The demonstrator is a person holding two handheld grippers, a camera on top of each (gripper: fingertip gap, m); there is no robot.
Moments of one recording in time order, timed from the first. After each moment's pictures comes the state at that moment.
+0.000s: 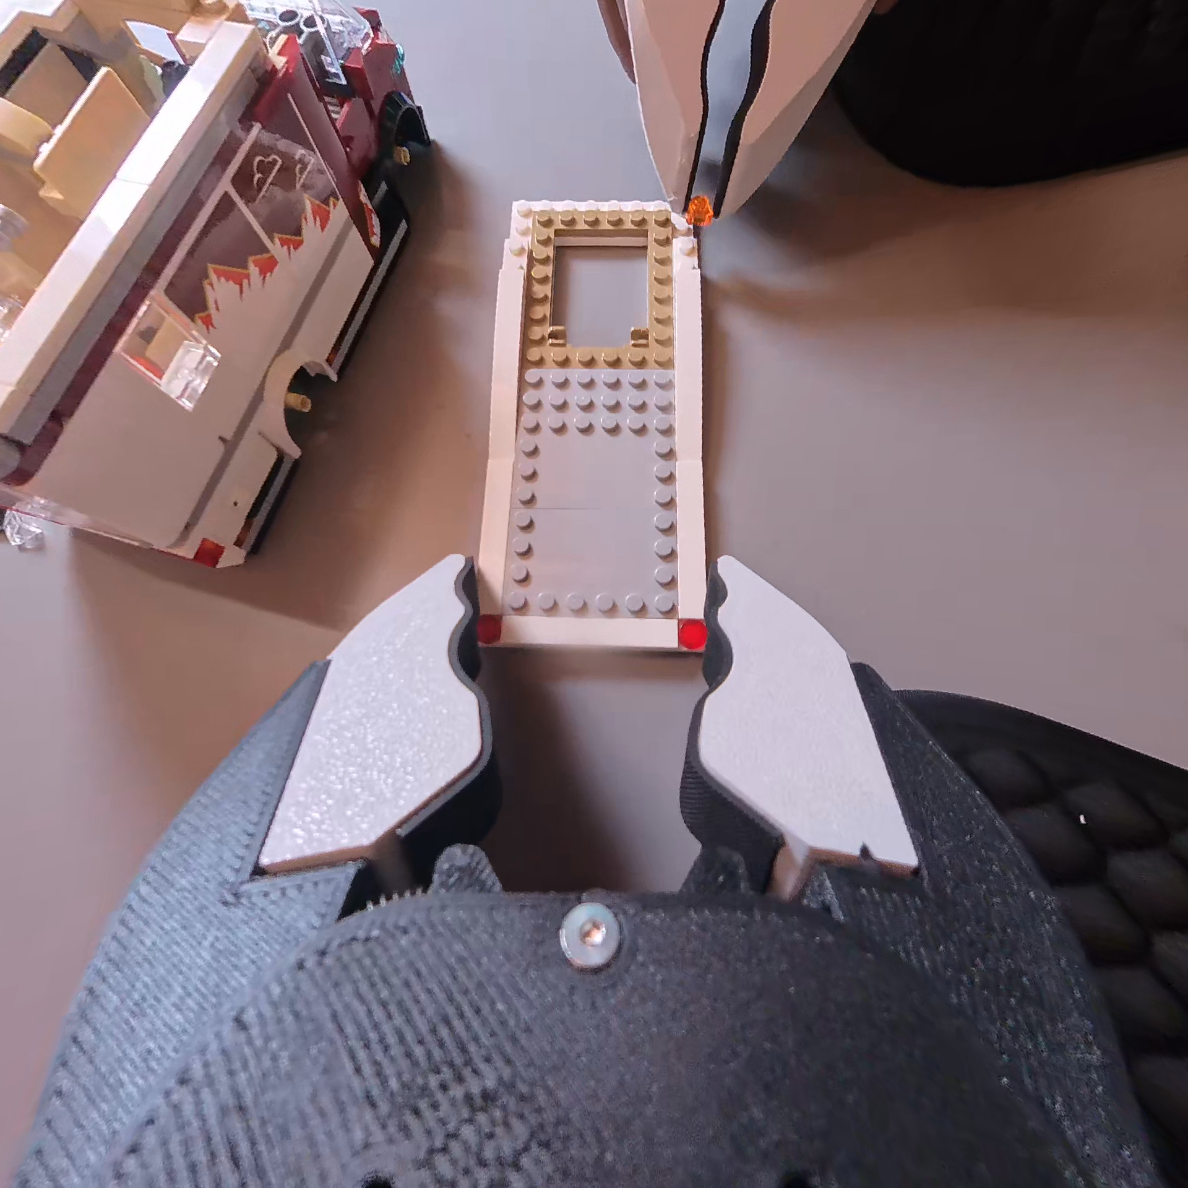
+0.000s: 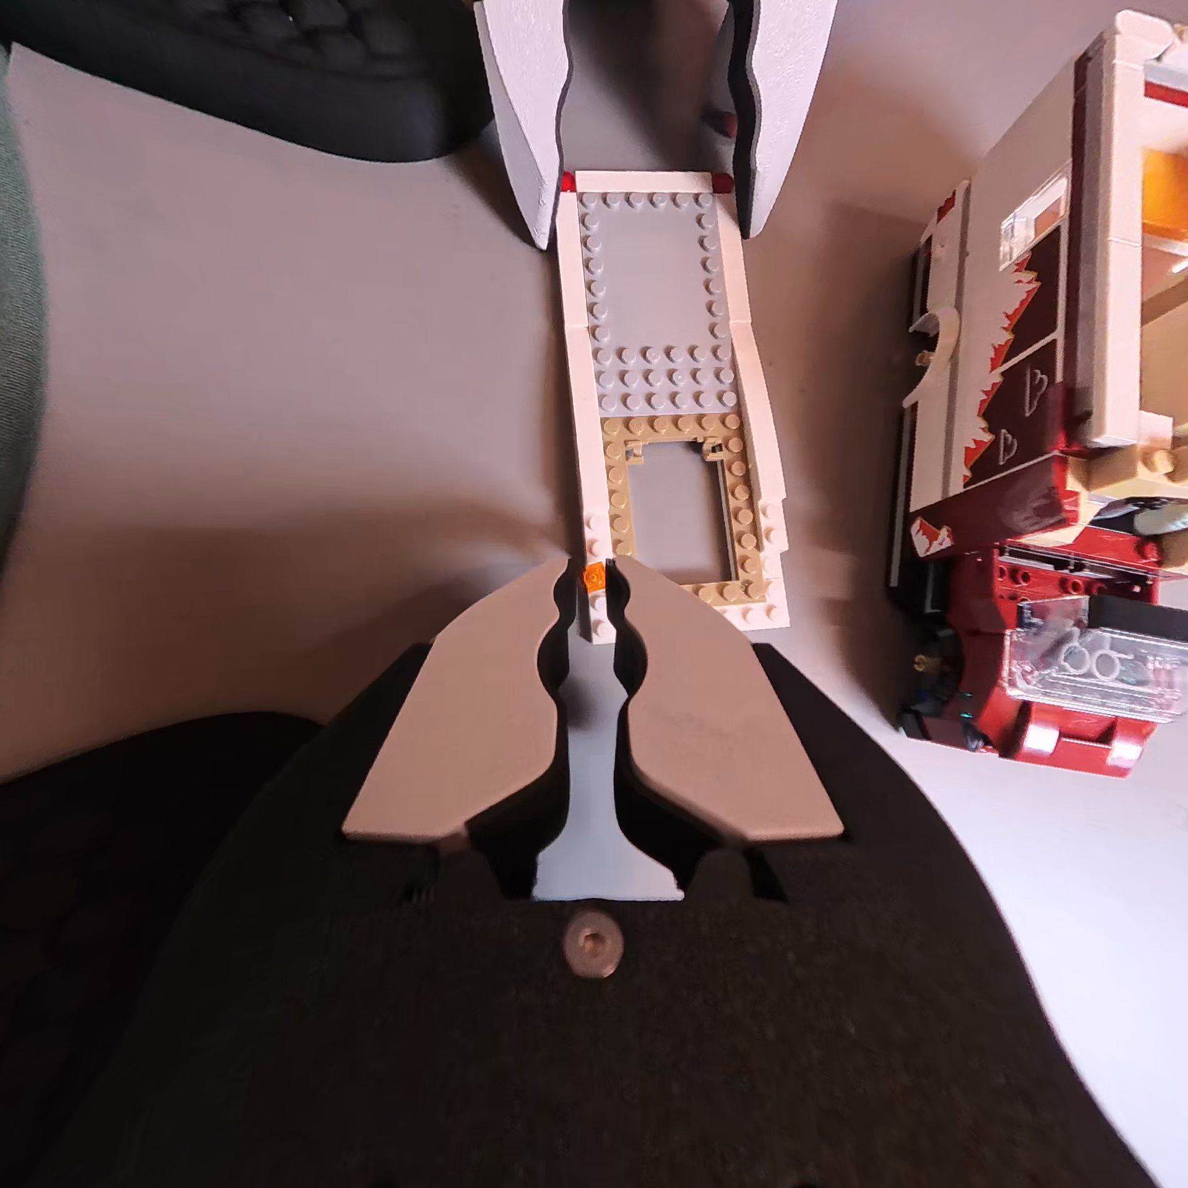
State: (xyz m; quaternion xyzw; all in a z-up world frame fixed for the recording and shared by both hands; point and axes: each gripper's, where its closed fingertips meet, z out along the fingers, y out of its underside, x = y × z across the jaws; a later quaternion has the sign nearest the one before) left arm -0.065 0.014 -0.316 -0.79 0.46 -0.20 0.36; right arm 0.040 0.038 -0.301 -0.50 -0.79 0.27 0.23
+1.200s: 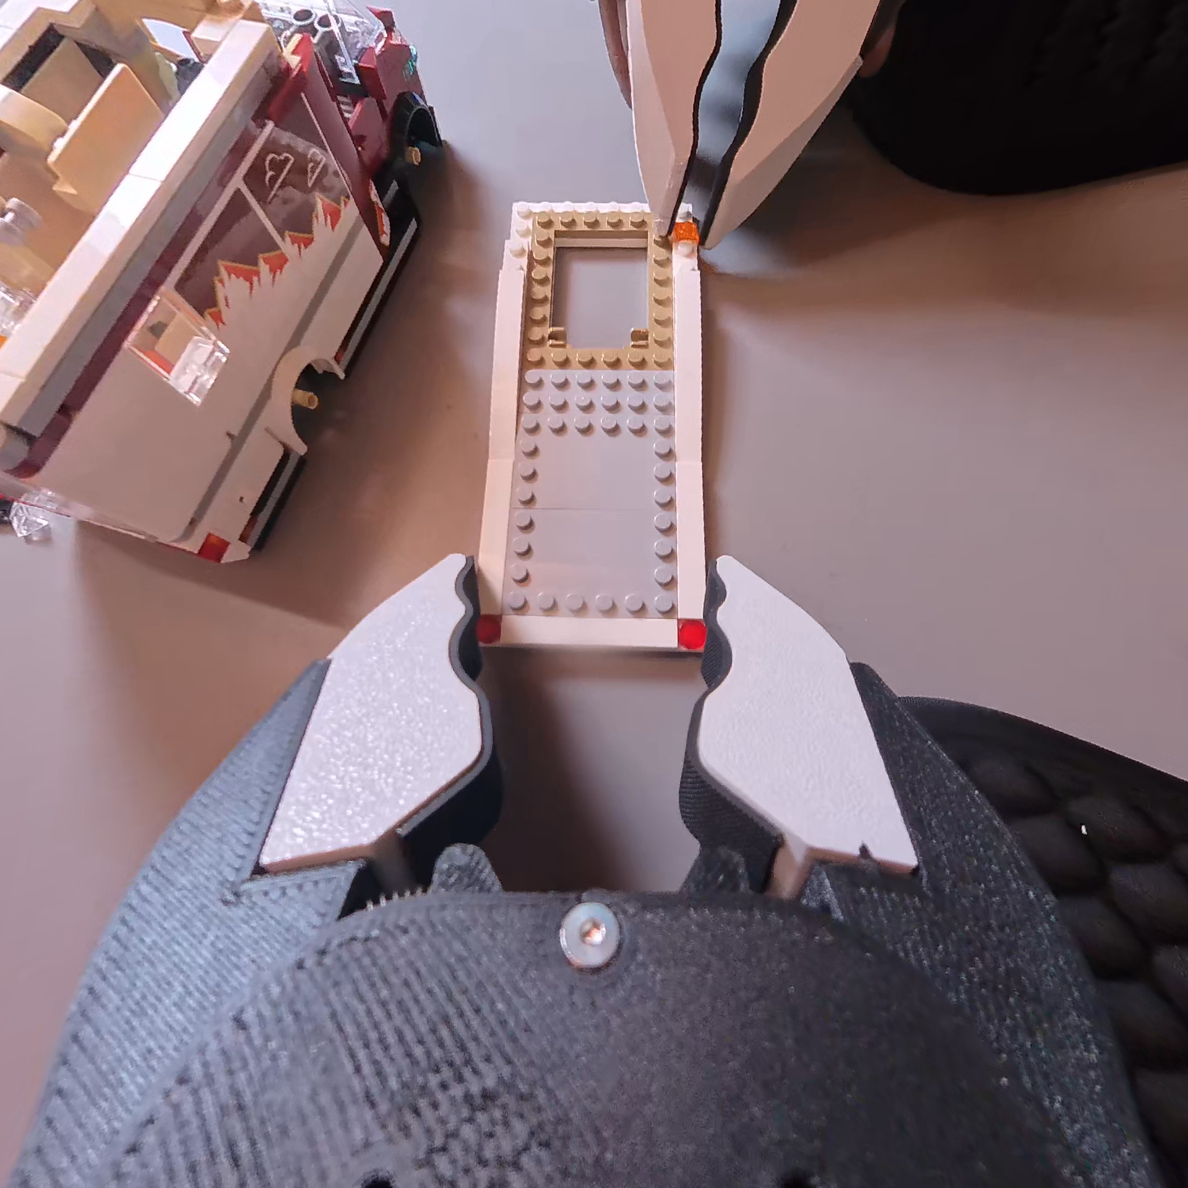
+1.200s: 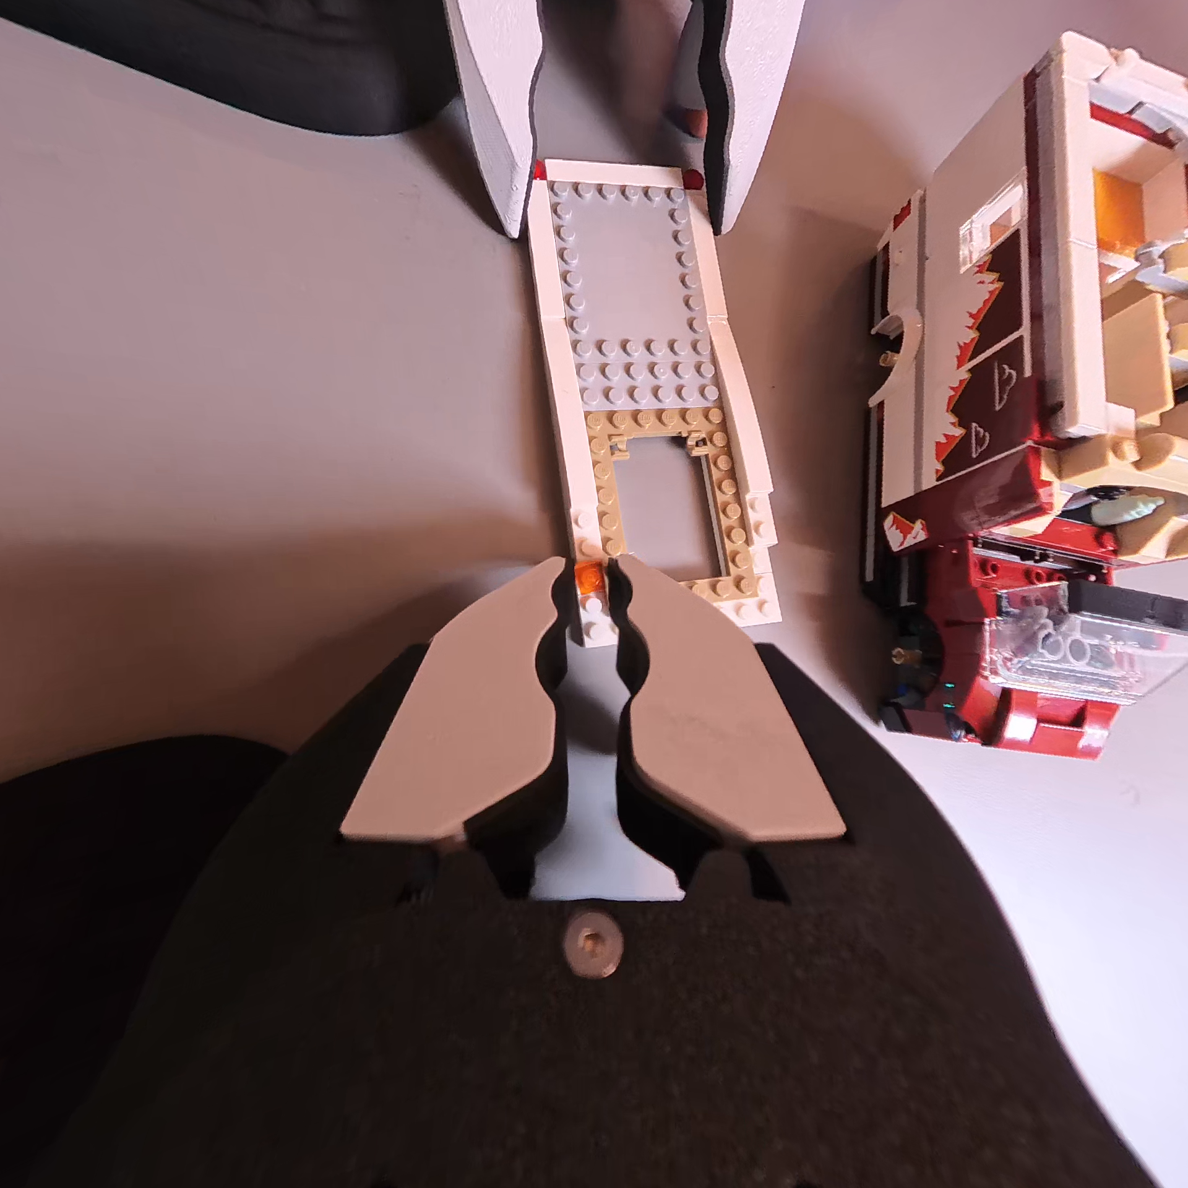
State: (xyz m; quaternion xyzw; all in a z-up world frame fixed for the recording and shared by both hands) left arm -0.066 0.015 -0.315 -0.79 0.45 -0.19 0.36; right arm 0.036 0.044 -0.308 -0.49 -0.79 0.25 0.27
